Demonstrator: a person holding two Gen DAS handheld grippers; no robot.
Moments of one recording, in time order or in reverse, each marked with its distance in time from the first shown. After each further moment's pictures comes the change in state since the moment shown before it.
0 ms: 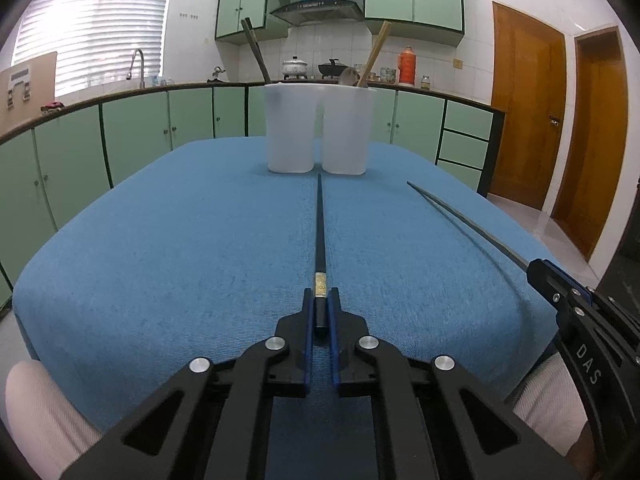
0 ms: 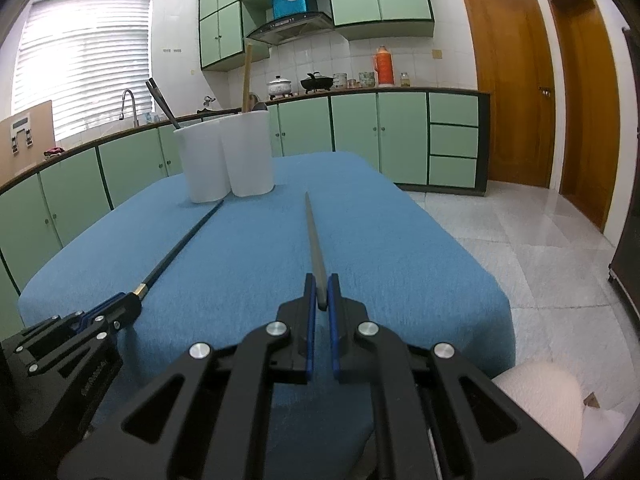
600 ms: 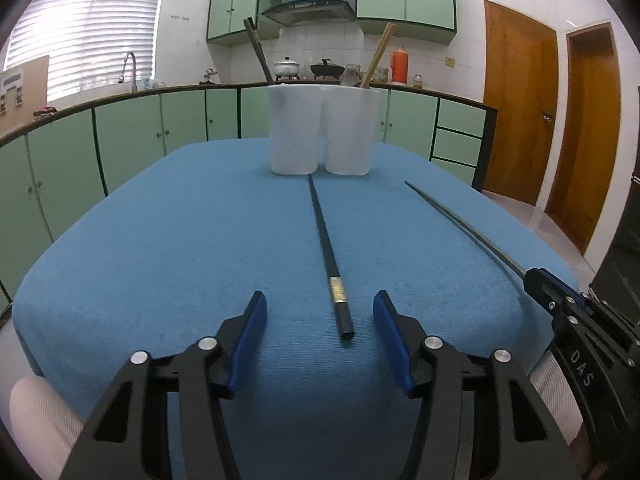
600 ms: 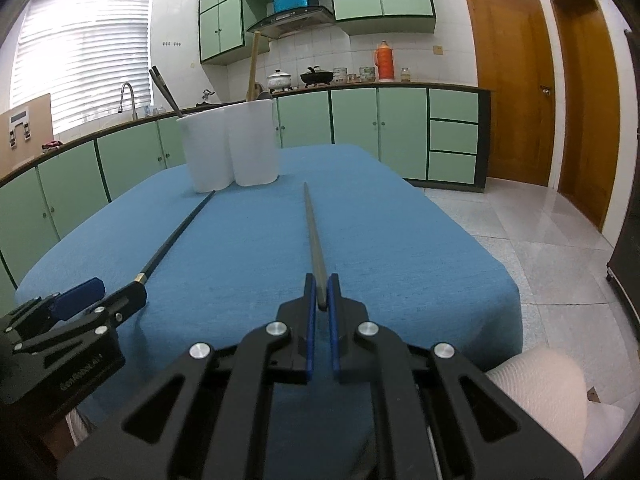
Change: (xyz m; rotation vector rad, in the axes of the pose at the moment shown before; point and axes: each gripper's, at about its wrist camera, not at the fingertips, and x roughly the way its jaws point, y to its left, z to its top) left arm 0.003 0.009 0.000 0.026 -0.005 -0.020; right arm 0.007 0.004 -0.008 0.010 0.030 -0.004
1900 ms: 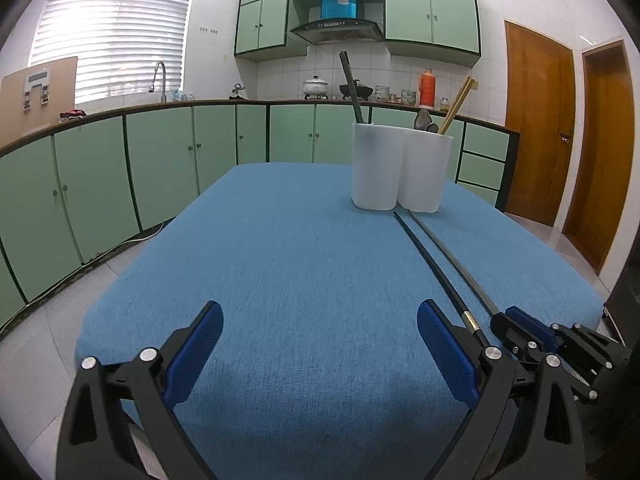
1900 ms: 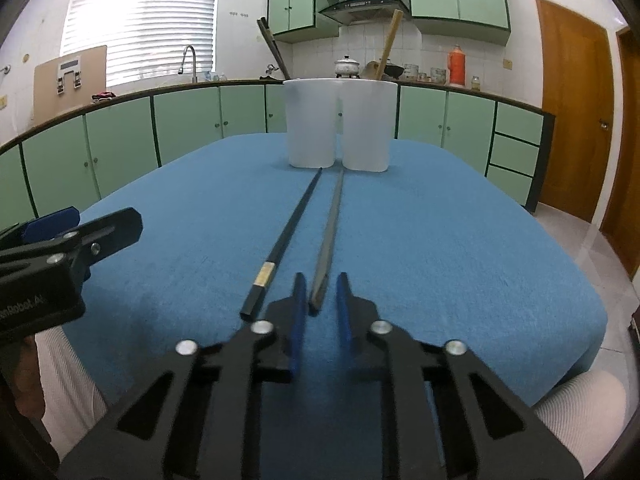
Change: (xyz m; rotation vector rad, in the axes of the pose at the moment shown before) left arm -0.028 0.101 0.024 -0.033 -0.067 0.057; right arm 0.018 0.097 0.004 -0.205 0.036 0.134
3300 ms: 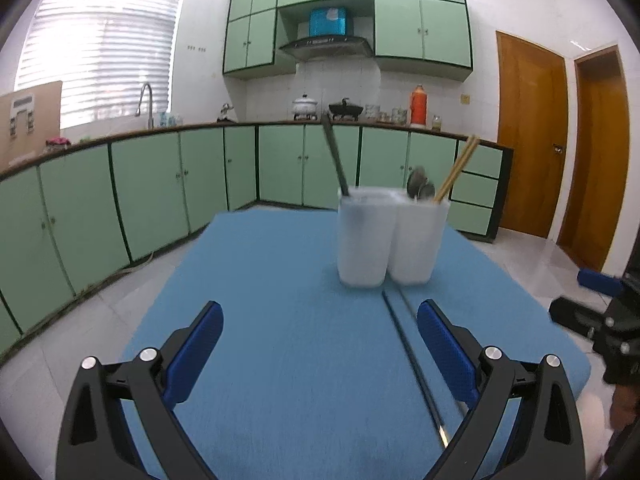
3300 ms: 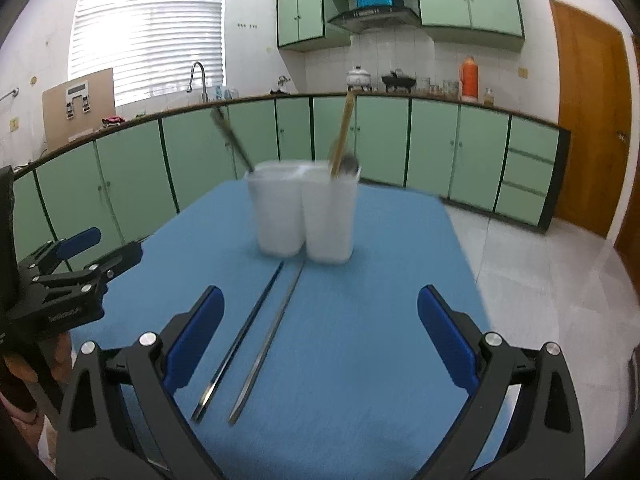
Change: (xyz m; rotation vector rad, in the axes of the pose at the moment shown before) left arm 0.022 -0.011 0.079 0.019 -0.044 -0.029; right arm -0.018 -0.082 0.098 0.027 0.031 0.110
